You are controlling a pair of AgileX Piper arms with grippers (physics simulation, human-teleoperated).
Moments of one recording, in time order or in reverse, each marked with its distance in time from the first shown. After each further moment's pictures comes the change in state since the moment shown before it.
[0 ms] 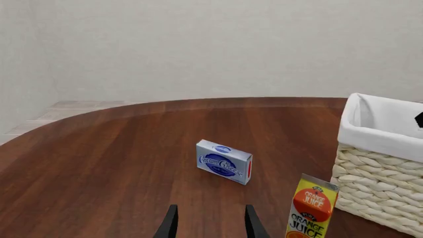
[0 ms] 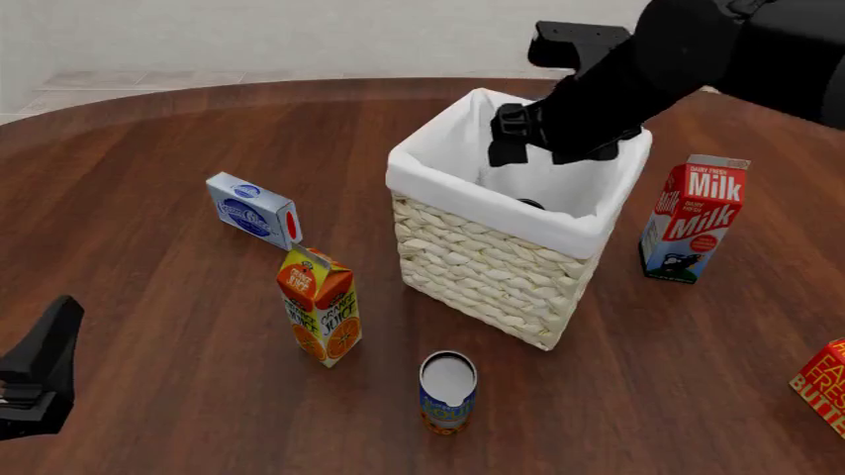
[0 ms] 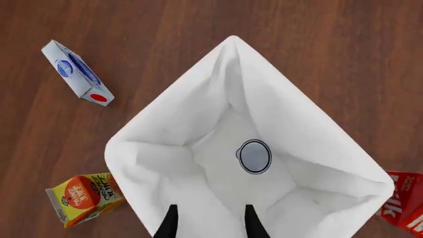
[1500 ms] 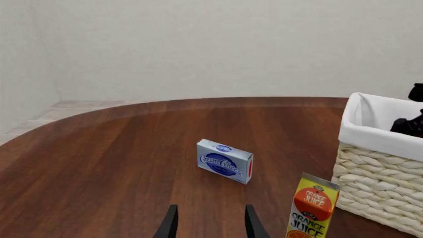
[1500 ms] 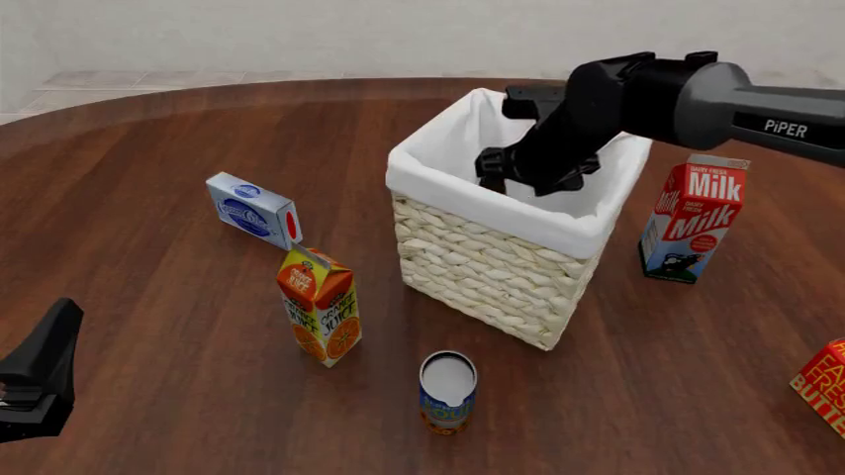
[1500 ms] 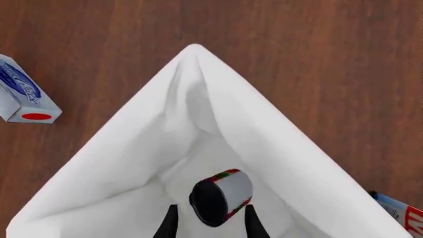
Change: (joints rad) left arm 0.003 -0.012 0.005 0.006 0.001; right arm -0.060 0.291 -0.100 -0.078 -0.016
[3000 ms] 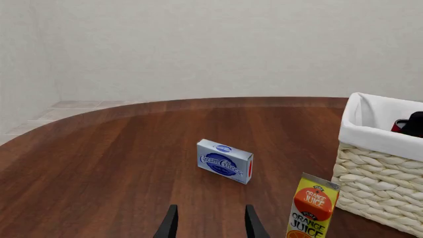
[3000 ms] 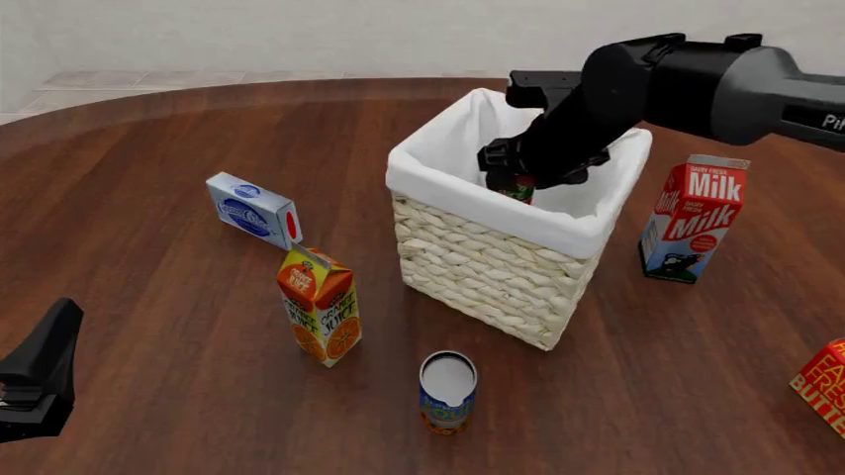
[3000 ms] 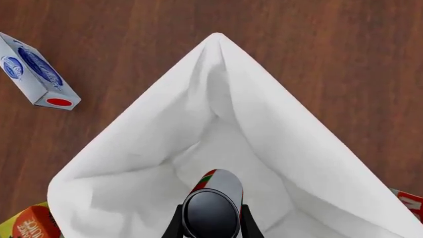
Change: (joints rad) left arm 0.000 0.000 0.000 0.000 0.000; right arm 0.026 -0.103 0.054 0.021 -0.010
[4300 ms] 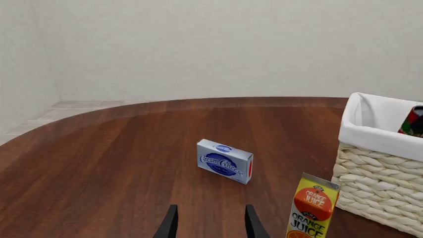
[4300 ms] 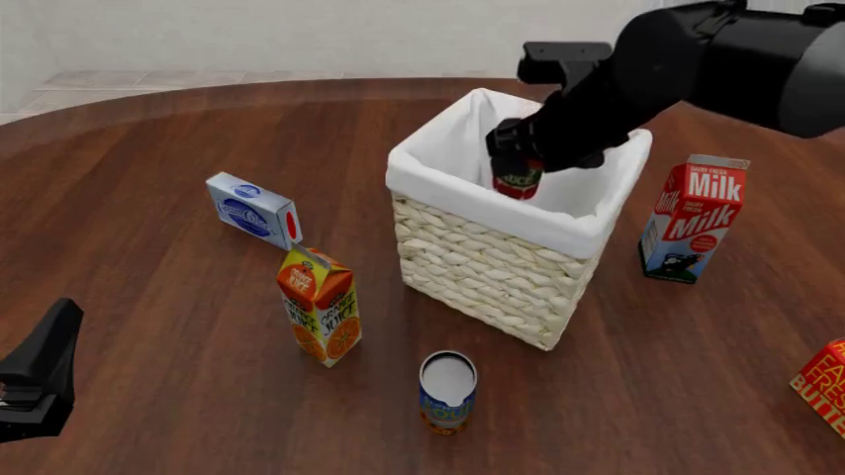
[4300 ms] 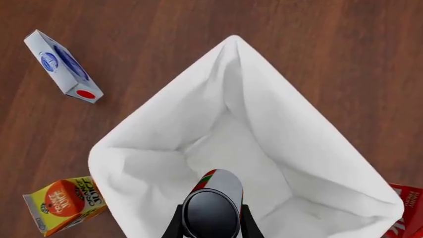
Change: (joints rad) left arm 0.000 0.000 0.000 0.000 0.000; right arm 0.023 -0.130 0.045 0.022 -0.024
